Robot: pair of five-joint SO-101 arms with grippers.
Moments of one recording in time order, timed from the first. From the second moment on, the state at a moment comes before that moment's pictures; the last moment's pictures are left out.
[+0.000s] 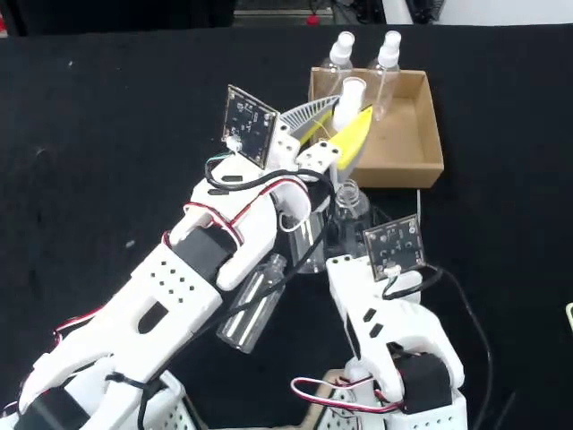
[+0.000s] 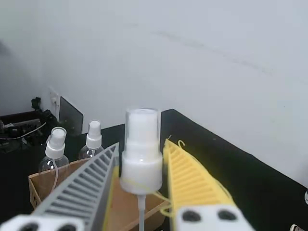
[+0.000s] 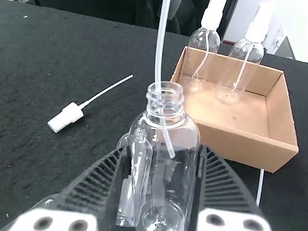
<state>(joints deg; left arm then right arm) 34.7 -34.7 35.2 3.9 9.0 -11.2 -103.2 75.7 61.9 5.8</state>
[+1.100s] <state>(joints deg) 14.9 -67.0 42.5 34.0 8.9 -11.2 -103.2 75.7 61.9 5.8</state>
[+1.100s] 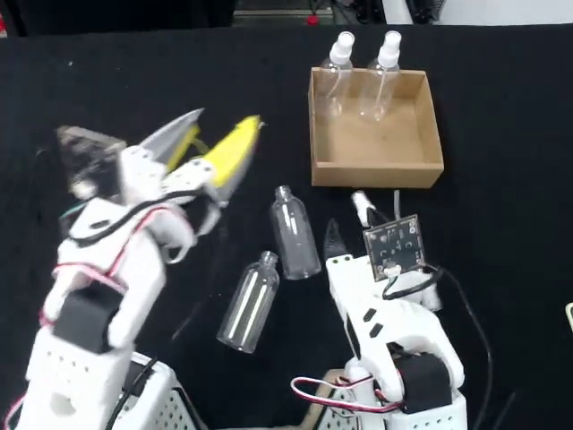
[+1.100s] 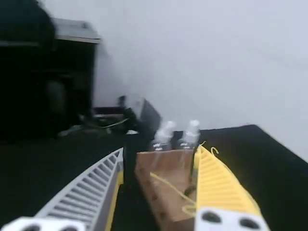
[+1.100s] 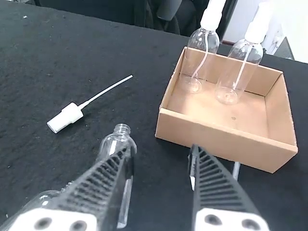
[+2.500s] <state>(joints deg) 4.4 -103.9 83.8 37.1 8.9 15.2 -44.0 42.3 81.2 25.9</state>
